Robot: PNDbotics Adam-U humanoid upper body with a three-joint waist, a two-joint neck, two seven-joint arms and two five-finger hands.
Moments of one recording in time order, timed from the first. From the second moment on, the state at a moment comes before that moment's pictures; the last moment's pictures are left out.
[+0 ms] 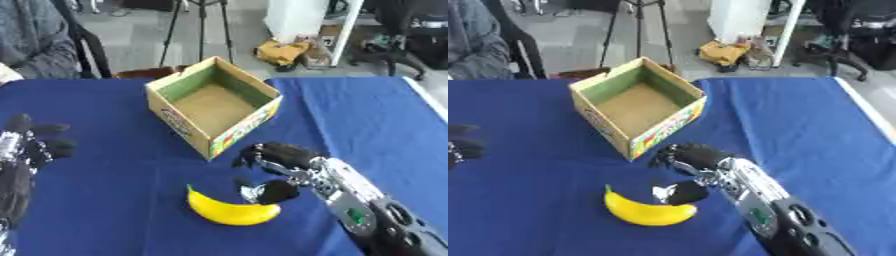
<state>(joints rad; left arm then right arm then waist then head) -0.22 0.32 -0.08 -1.79 0.14 0.08 0.01 -0.50 -0.34 0.40 -1.49 0.86 -0.21 0.46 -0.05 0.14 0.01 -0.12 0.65</state>
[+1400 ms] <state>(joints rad) -0.22 0.32 -0.08 -1.79 0.14 0.08 0.01 -0.47 -0.33 0.43 -1.52 0.90 -0.24 0.51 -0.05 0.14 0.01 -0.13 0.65</state>
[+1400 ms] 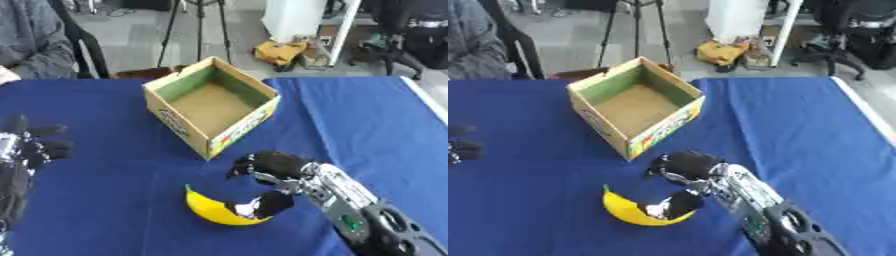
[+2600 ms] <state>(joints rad) -0.22 0.32 -0.08 -1.79 0.14 0.08 0.01 -0.44 -0.31 0.46 -1.52 1.05 -0.27 0.48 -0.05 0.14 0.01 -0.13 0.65</state>
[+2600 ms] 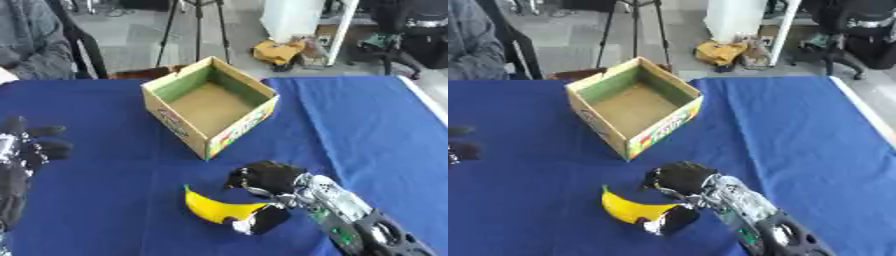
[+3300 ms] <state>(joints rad) -0.22 0.32 -0.08 -1.79 0.14 0.08 0.01 -0.44 -0.30 0.46 -1.50 1.09 -0.27 0.46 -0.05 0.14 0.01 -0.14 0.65</state>
